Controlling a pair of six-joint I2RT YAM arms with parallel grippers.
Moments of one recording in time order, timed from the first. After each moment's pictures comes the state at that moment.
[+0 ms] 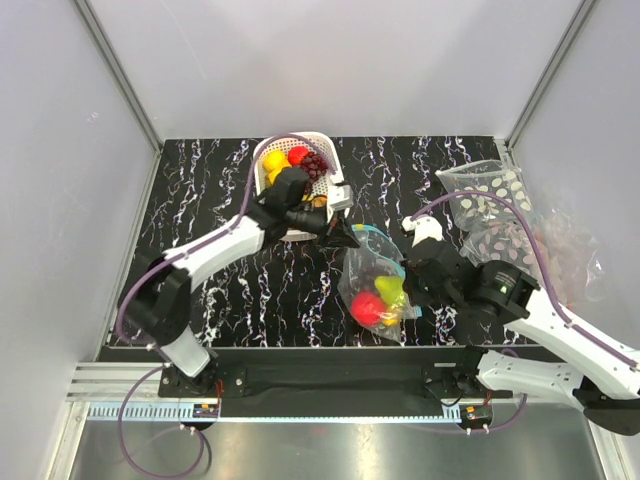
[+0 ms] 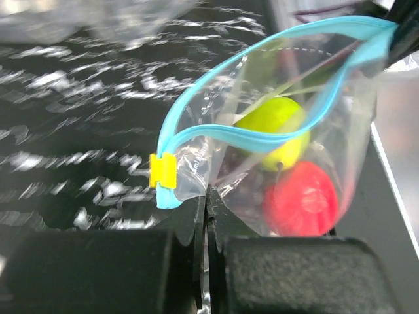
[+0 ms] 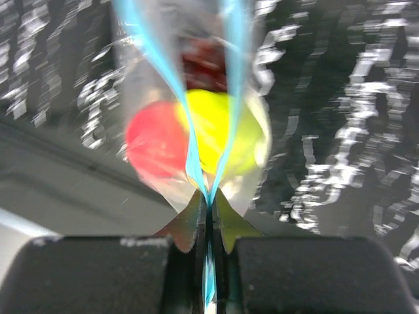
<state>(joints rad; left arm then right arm) -0.63 1.67 1.21 -0.08 1.02 0.27 0.99 0.92 1.13 -1.08 0.31 0.53</state>
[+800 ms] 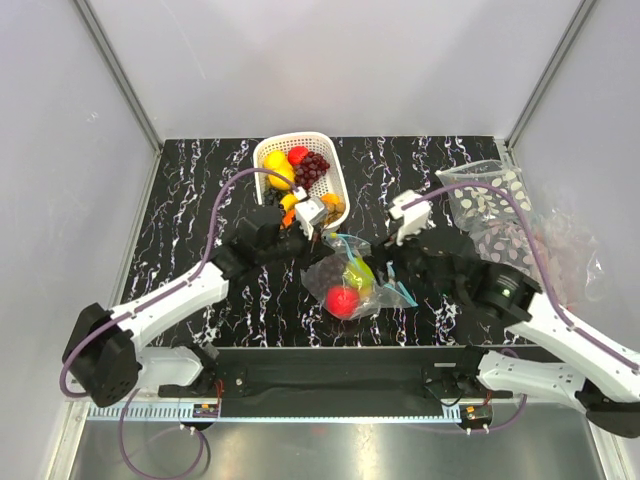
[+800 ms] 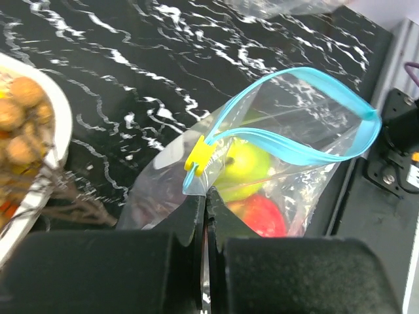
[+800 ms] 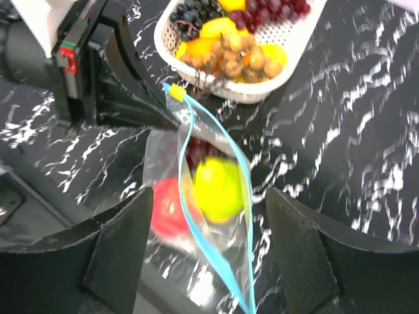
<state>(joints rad) -0.71 1.24 0.84 0.02 0.41 -0.08 0.99 0.89 1.11 -0.63 0.32 0.20</state>
